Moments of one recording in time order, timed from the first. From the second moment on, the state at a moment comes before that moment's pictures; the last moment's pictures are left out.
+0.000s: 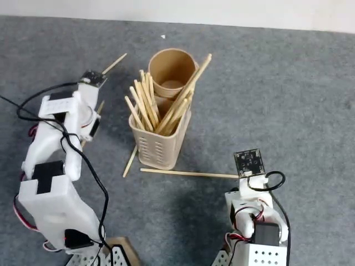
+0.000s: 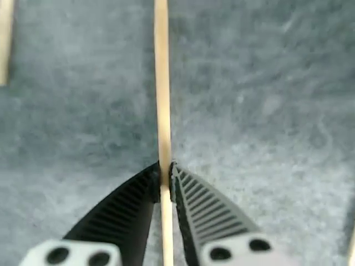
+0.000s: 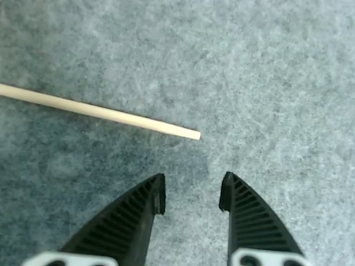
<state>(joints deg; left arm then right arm) -16.8 18.0 12.2 62.7 -22.7 -0.8 -104.4 96.0 71.7 18.8</state>
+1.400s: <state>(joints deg) -20.4 80.3 -90.2 78.6 -16.7 -0.8 -104.4 96.0 71.7 18.8</state>
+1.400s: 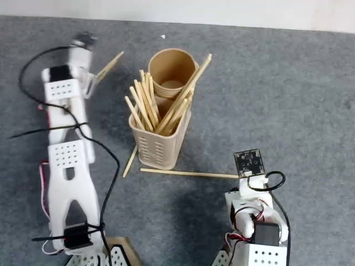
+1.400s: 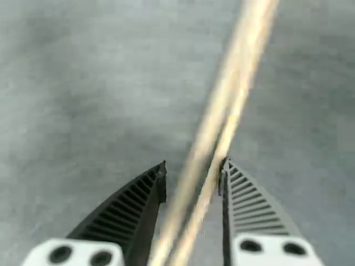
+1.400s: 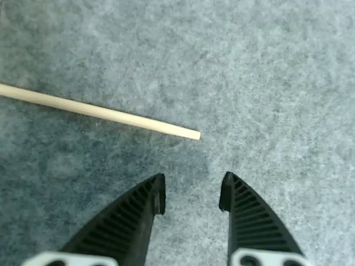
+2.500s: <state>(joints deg) -27.4 81.4 -93.7 63.9 -10.6 -0.8 -104.4 96.0 71.7 18.8</state>
